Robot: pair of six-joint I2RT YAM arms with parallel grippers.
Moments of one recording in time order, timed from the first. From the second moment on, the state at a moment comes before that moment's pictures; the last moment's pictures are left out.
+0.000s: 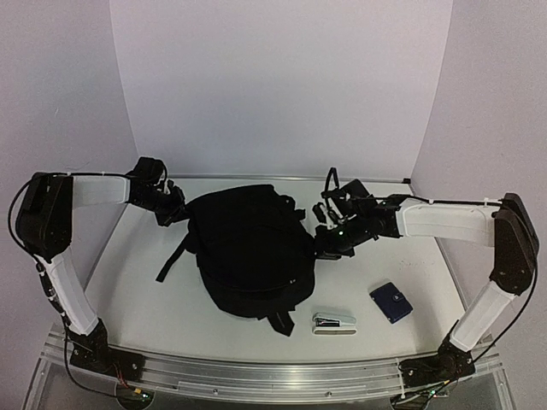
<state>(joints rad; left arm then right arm) -0.23 1.79 1.21 -0.31 0.43 -0.77 0.72 1.66 1.15 -0.43 -0.26 0.54</state>
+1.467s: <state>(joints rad) -0.51 1.22 0.84 -0.37 0.34 -0.74 1.30 1.95 1.64 -0.56 0.31 0.23</state>
